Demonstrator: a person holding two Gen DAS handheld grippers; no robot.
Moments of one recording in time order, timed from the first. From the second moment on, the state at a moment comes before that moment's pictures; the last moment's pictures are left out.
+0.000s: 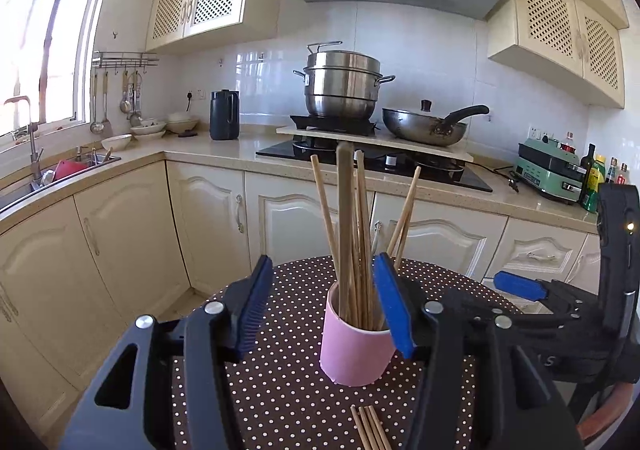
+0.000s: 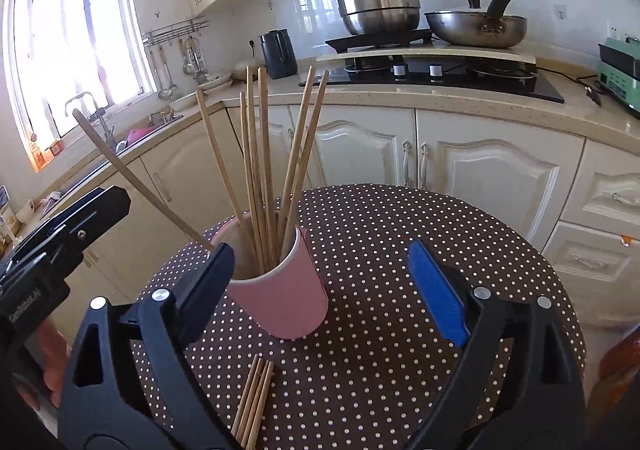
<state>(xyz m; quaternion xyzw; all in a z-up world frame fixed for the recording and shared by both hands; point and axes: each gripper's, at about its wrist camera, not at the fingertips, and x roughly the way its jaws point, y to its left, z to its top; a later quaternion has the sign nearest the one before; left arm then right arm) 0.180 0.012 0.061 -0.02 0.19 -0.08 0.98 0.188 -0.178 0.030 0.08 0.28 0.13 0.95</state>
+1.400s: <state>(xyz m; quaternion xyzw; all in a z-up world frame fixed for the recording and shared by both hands) 0.114 0.029 -0.054 -0.05 0.33 -0.08 0.94 0.126 -0.146 -0.077 0.04 0.45 0.11 0.89</state>
